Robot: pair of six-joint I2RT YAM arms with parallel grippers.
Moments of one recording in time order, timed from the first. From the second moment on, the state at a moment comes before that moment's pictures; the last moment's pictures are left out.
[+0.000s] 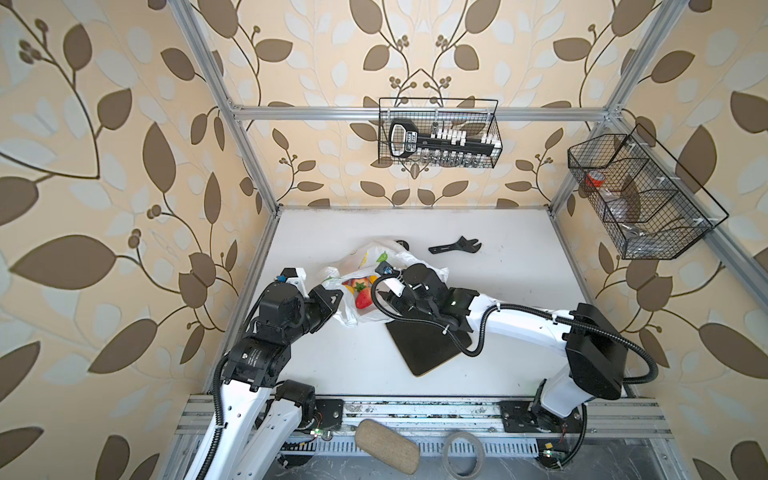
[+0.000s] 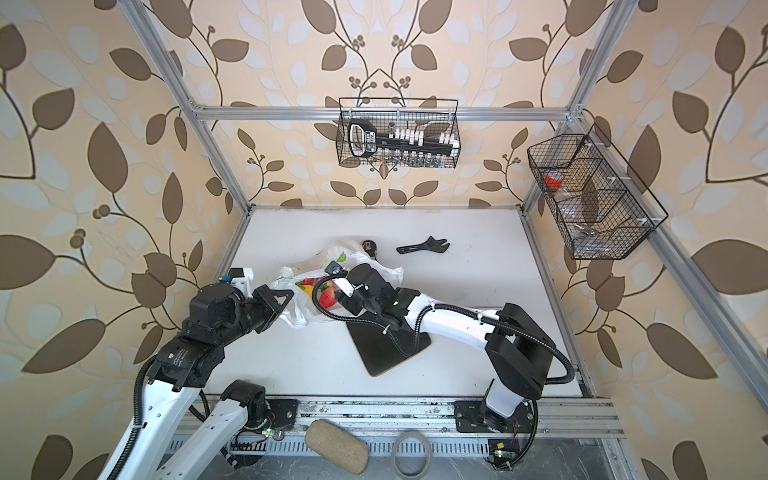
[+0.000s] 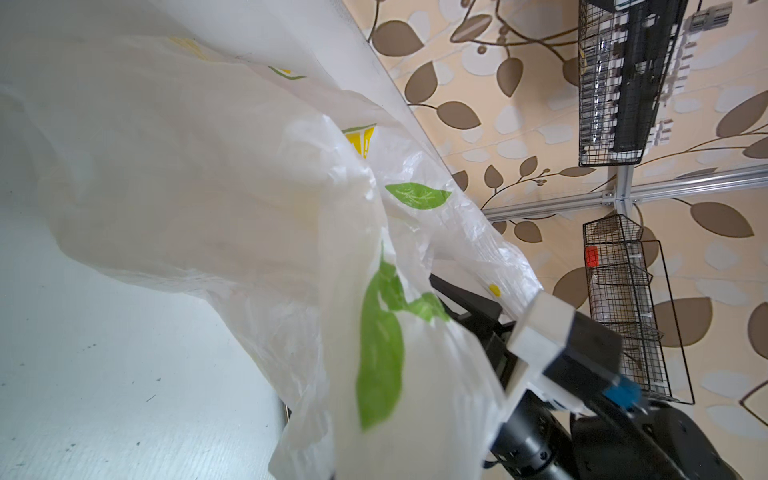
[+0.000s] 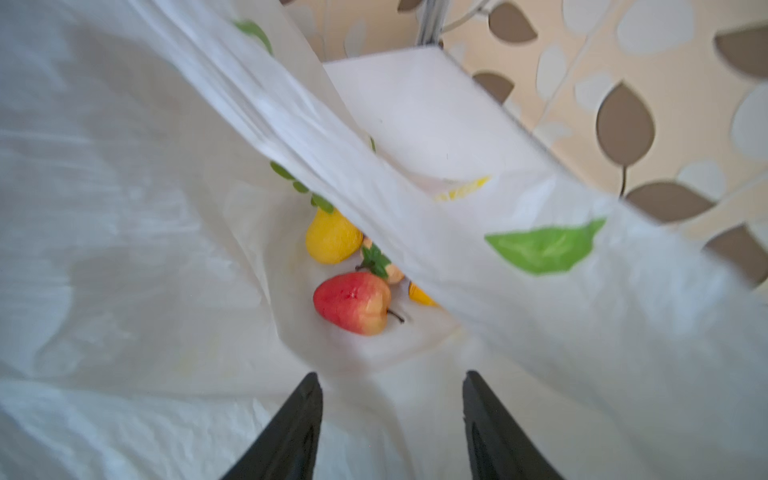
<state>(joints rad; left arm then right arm) -0.20 0.58 0.79 -0.70 0.28 -1.01 0.96 1.64 1.12 0.03 0.16 -0.24</state>
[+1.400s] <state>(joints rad) -0.20 0.50 0.83 -1.01 0.33 -0.81 0.90 2.03 1.44 -0.12 0.30 0.23</state>
